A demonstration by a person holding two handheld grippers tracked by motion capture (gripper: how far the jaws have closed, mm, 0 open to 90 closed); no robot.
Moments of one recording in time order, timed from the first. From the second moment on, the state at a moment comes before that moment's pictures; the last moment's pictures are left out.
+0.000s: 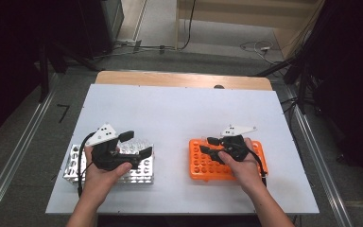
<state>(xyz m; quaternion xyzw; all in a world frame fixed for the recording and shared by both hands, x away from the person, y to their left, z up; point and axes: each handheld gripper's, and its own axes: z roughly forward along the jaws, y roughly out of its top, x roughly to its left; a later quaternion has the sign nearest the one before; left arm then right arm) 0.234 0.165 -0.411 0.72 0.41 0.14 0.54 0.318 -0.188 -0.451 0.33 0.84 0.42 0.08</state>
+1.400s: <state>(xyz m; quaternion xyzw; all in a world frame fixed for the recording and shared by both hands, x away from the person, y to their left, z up) 0.232 0.138 -0.413 0.74 0.38 0.13 0.54 0.310 -0.176 -0.460 0.33 0.84 0.40 0.13</state>
